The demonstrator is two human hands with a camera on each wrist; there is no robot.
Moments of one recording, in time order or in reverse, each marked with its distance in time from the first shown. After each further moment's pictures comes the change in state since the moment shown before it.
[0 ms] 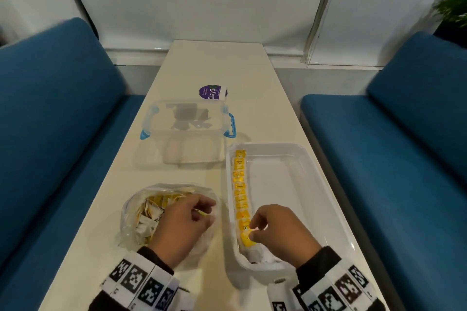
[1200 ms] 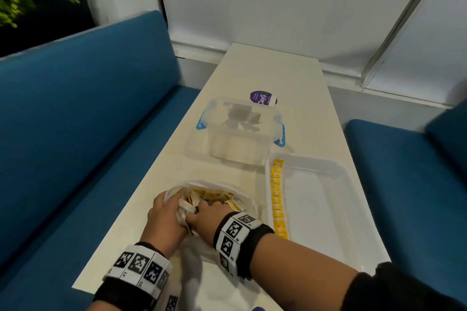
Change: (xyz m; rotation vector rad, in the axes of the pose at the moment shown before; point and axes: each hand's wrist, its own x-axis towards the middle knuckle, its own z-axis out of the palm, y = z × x) left_hand -0.022 -0.093 -0.051 0.190 0.219 -0.376; right_hand 0.076 -0.127 0.104 -0.939 -0.486 -0.578
